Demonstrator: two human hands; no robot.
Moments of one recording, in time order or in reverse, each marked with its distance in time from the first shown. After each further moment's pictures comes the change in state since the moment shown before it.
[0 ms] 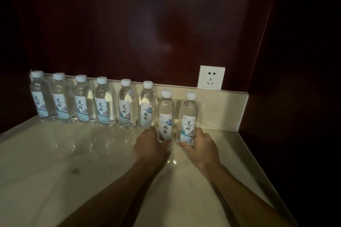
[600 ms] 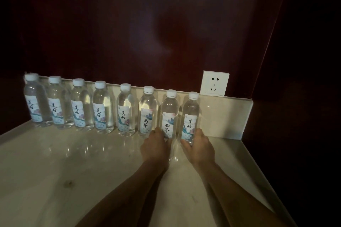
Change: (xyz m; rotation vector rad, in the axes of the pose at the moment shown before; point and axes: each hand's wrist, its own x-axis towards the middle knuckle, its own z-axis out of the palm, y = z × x) left_hand 0.028 0.016 0.021 0.065 0.040 0.063; right_hand 0.038 -0.003 0.024 0.012 0.044 0.111
